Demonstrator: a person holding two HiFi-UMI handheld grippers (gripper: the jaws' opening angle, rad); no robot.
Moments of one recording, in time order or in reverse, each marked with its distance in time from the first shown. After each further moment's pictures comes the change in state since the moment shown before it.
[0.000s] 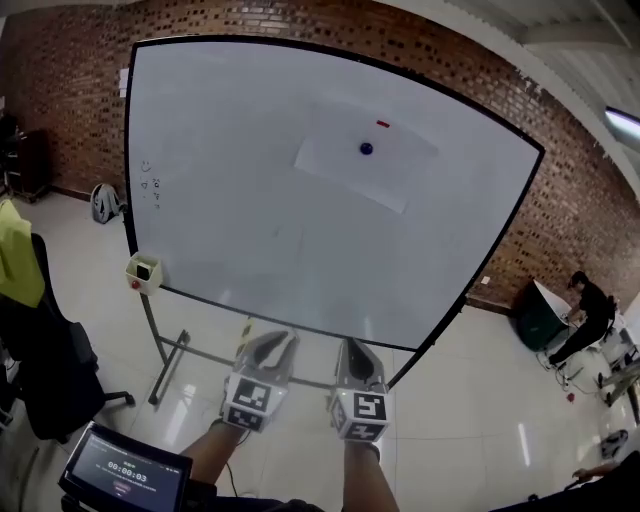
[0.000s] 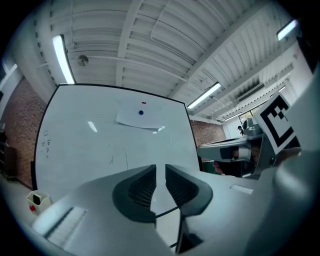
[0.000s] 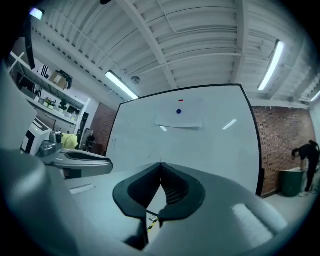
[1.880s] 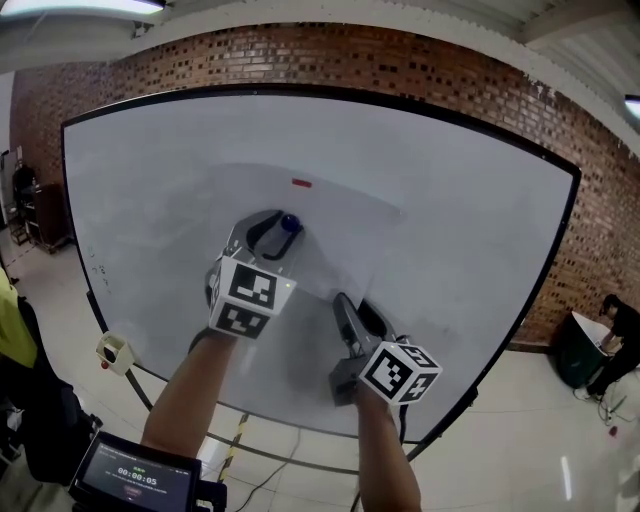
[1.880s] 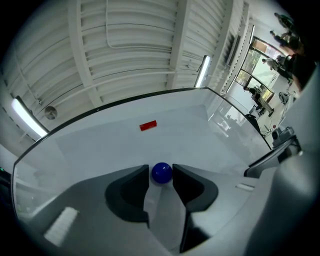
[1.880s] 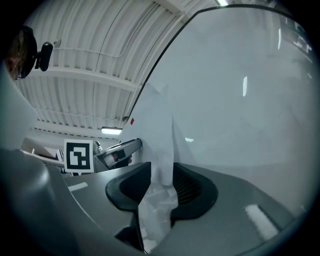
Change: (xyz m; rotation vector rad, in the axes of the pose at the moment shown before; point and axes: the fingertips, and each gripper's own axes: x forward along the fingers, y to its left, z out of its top) left arm 0.327 0.087 0.266 0.540 -0.161 0.222; right arm 0.244 -0.179 0.145 0.569 -0.253 0.499
